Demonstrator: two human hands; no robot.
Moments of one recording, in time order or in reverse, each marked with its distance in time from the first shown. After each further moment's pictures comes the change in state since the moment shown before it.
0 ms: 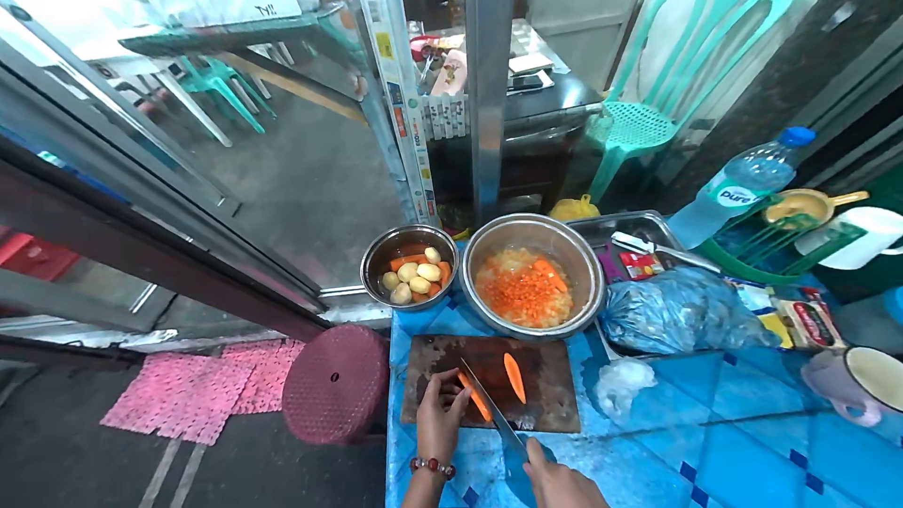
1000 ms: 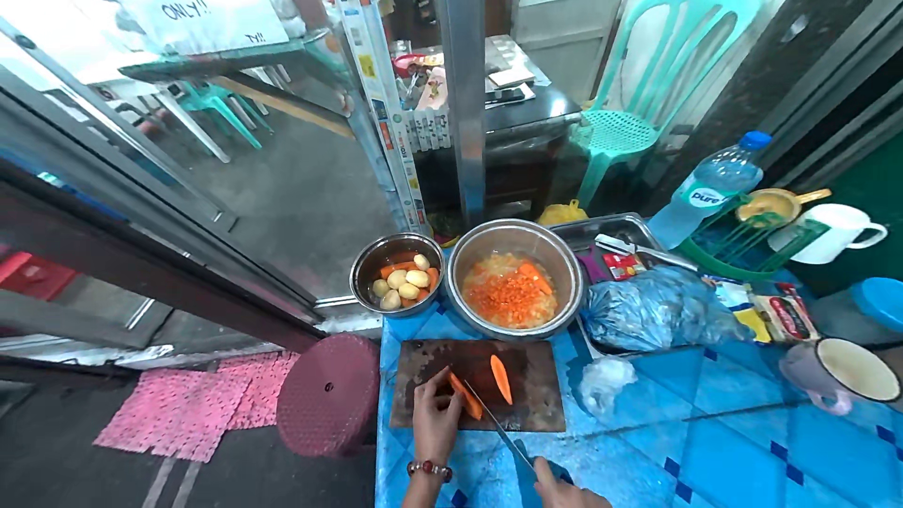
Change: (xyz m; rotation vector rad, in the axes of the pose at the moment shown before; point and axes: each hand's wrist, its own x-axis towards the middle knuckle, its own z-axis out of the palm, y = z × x) left_hand -0.004 0.007 0.015 0.068 0.077 0.005; right_hand -0.010 0.041 0.024 -0.031 0.070 -0.014
